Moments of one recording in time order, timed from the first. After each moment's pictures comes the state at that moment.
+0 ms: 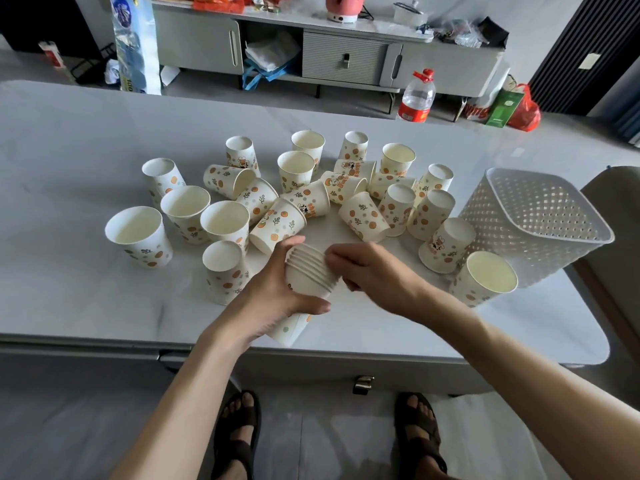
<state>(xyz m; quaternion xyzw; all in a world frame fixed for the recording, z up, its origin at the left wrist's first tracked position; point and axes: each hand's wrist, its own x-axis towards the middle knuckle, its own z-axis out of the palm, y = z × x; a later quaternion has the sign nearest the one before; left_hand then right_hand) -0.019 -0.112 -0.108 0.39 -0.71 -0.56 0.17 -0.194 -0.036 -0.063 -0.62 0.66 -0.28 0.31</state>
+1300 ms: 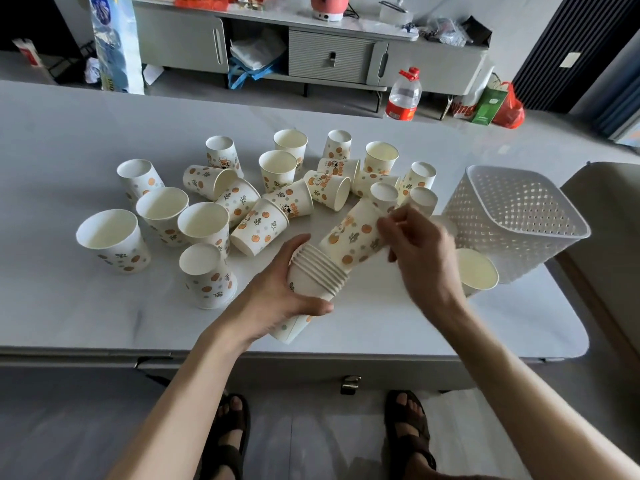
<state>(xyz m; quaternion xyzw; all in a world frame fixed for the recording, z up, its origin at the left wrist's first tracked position) -0.045 -0.103 -0.107 0.34 -0.71 -0.58 0.17 -0.238 -0.007 -0.066 -0.46 0.72 -0.52 0.09</state>
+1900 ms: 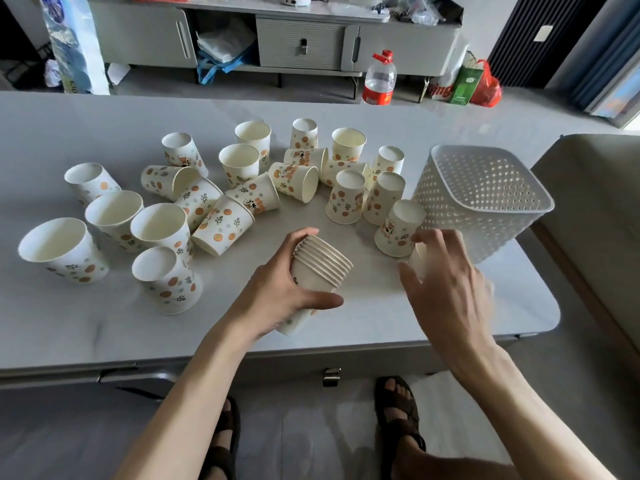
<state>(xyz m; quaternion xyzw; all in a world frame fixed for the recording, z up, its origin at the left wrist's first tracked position) -0.090 -0.086 -0.115 0.31 -0.76 -0.54 0.19 -0.261 0.065 -0.093 -0.41 0.88 -0.21 -0.13</state>
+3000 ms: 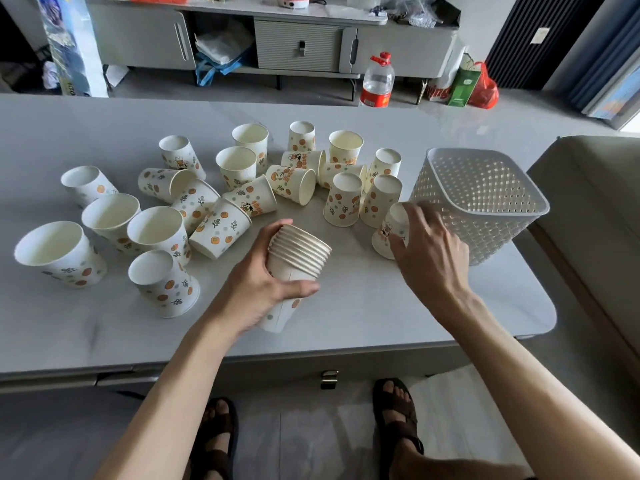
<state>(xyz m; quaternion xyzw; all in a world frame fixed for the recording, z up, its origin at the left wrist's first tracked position) -0.079 -0.098 -0.113 0.32 -0.72 -0.57 0.22 -0.304 0.021 -0.096 -0.40 0.90 -0.15 -0.08</state>
